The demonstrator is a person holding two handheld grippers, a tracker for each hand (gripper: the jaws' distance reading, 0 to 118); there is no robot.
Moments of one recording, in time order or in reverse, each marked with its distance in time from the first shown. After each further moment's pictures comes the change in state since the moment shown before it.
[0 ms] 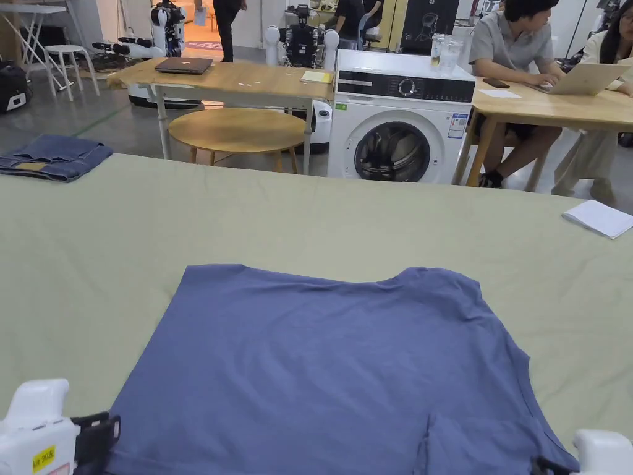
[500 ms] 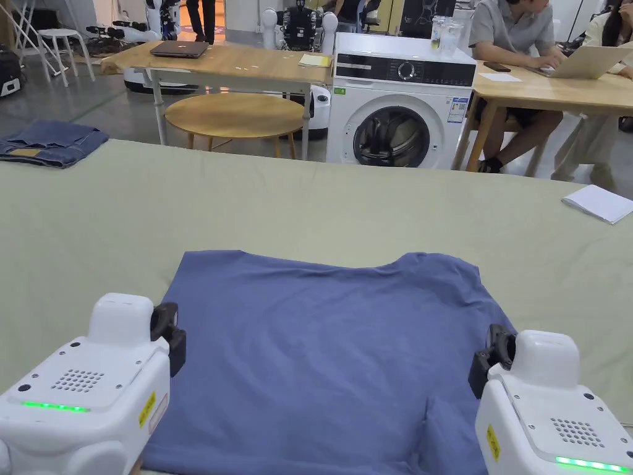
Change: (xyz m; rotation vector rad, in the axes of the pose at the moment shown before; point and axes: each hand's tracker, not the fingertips) left arm 0.118 0.026 0.046 0.461 -0.002 -0.177; right arm -0.090 0.043 0.052 0.495 0.072 -0.095
